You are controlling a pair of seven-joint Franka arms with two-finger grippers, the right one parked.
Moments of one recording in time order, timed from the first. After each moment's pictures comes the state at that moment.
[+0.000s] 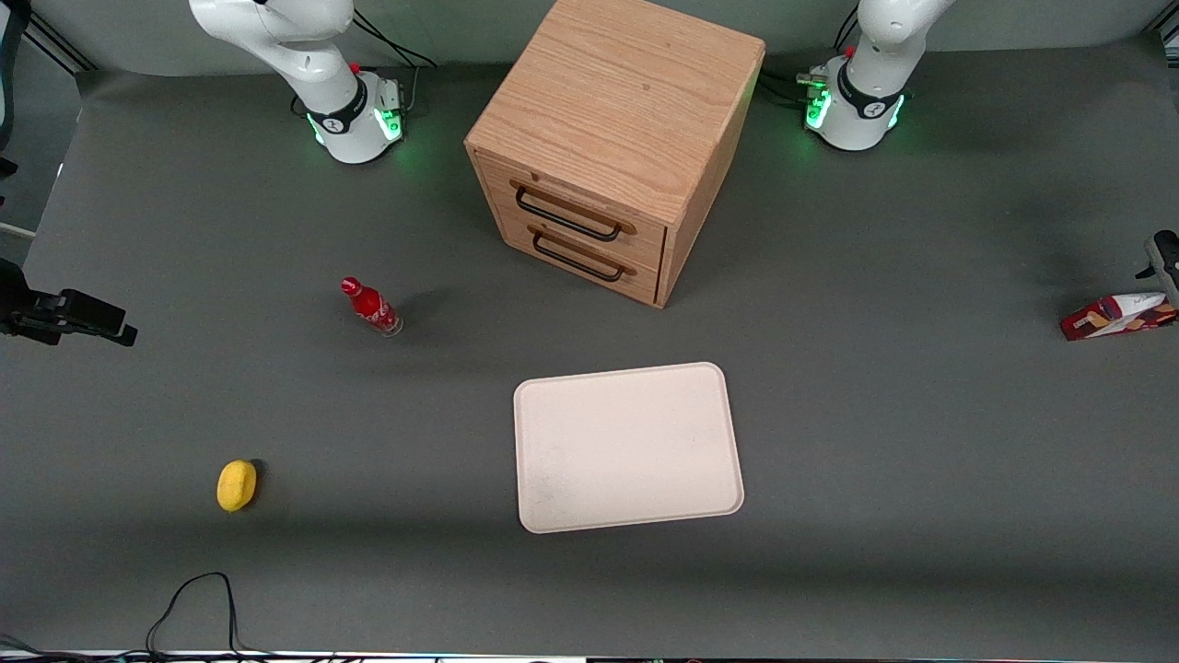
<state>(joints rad) 0.77 0.42 -0.03 -2.03 0.13 2.50 2.10</state>
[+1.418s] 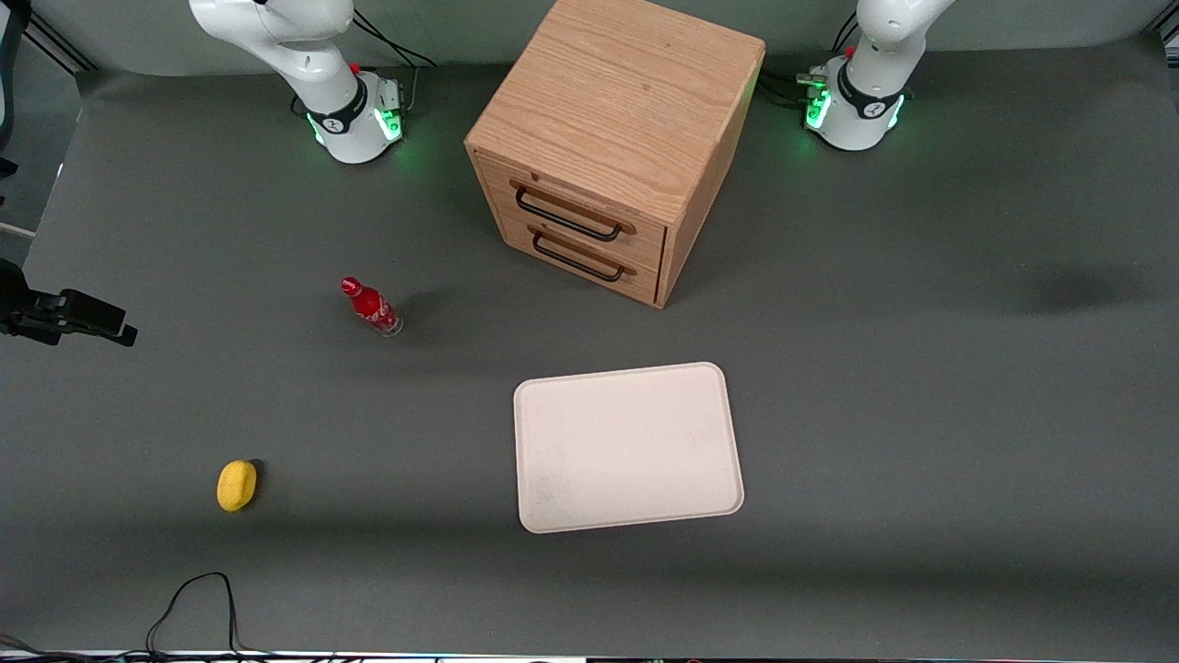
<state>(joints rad) 0.71 0.18 -0.11 -1.53 0.11 1.73 1.91</state>
